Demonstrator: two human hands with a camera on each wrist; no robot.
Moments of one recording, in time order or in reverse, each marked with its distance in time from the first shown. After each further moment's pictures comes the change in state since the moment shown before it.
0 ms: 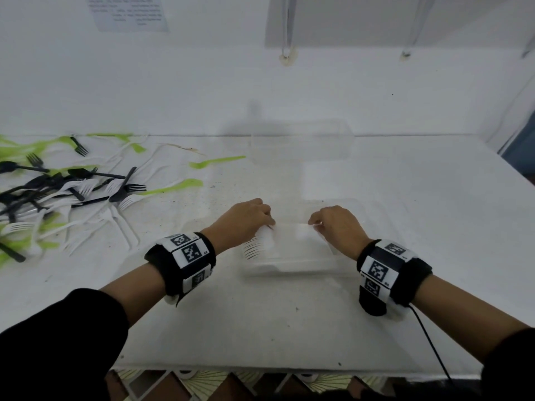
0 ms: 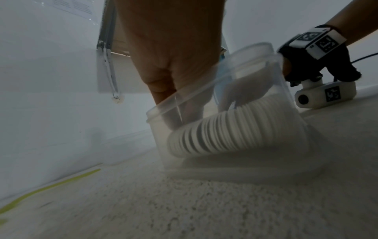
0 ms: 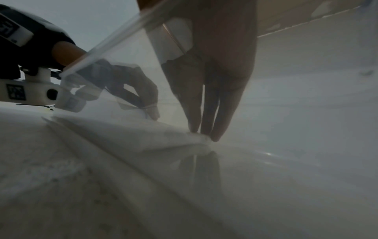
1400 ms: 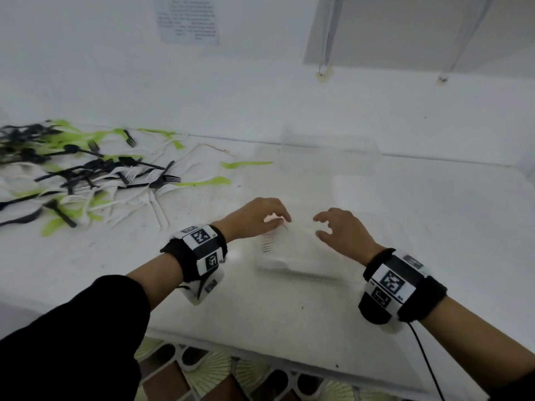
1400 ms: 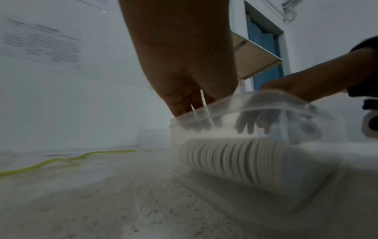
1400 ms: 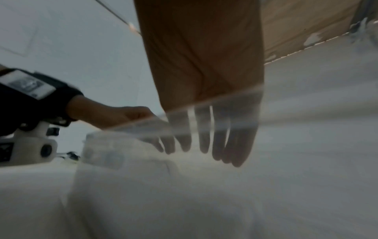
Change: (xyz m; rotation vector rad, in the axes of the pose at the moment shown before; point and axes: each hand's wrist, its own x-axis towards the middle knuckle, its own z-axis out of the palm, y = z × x) left_hand -0.020 -0.001 -0.007 -0.447 0.192 -0.075; right_hand -0.007 -0.026 -0.018 0.089 -0.005 -0.095
